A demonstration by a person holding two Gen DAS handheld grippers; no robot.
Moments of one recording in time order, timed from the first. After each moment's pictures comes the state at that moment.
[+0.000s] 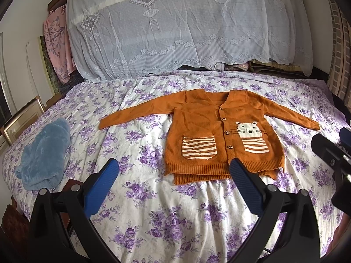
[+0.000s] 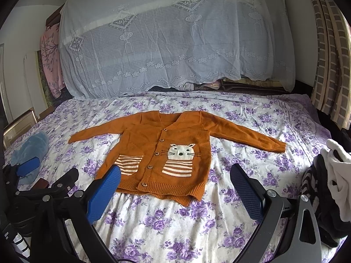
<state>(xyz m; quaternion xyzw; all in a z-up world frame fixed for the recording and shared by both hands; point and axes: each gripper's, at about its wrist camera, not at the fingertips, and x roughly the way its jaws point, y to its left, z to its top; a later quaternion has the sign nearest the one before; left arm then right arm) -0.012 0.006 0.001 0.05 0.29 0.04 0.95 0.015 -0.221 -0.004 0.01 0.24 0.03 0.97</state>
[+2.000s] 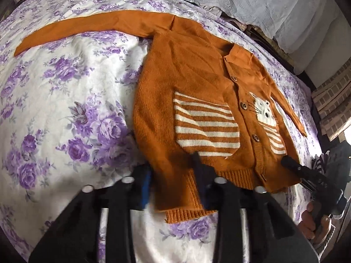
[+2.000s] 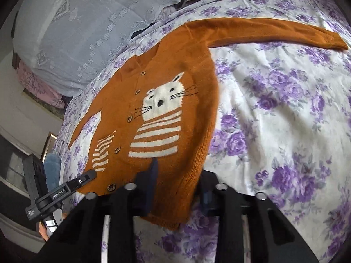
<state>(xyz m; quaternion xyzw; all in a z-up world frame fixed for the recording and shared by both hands) 0.162 0.072 -0.125 -0.15 0.50 -0.14 0.84 0.167 -0.280 -0.143 0.23 0.43 0.12 0.86</state>
